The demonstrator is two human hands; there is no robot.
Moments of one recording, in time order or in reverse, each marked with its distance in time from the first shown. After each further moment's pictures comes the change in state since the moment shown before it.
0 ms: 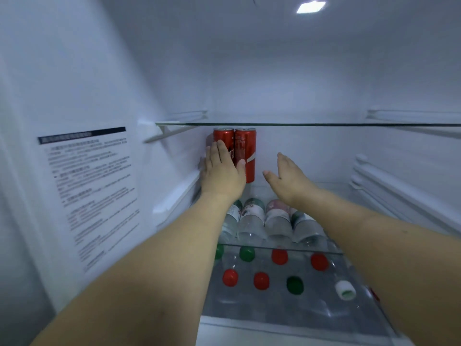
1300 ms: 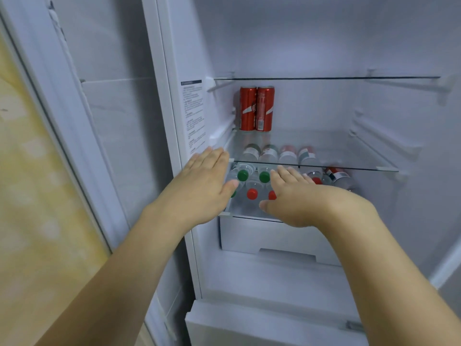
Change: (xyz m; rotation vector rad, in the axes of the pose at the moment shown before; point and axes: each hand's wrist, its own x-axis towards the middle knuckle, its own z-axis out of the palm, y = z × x) left_hand -0.249 -0.011 -0.203 0.376 -0.423 0.217; right_hand -0.271 -0.118 -0.039 -0.422 -0.526 -0.028
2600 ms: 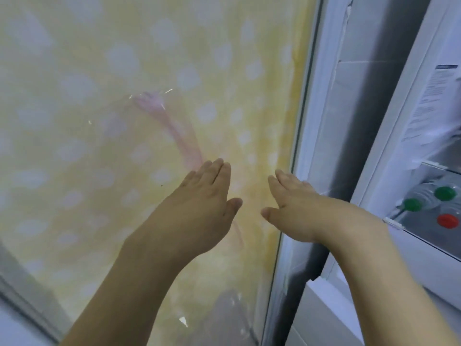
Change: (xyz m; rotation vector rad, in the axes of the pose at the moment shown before) left_hand -0.285 -0.007 -0.076 0.136 -0.078 -0.880; right_hand -0.079 -0.204 0.035 -0.076 -0.104 -0.836
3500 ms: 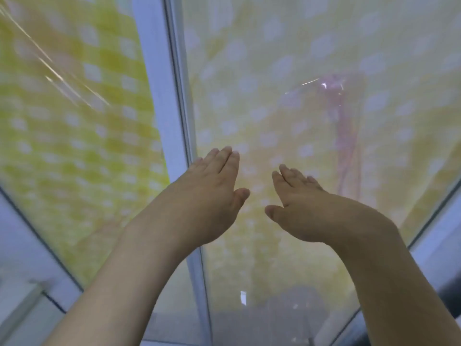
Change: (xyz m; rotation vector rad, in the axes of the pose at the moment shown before) left_hand -0.177 -0.069 -0.033 0.067 0.038 -0.526; right_hand -0.027 -0.163 0.040 -0.136 -0.056 -0.533
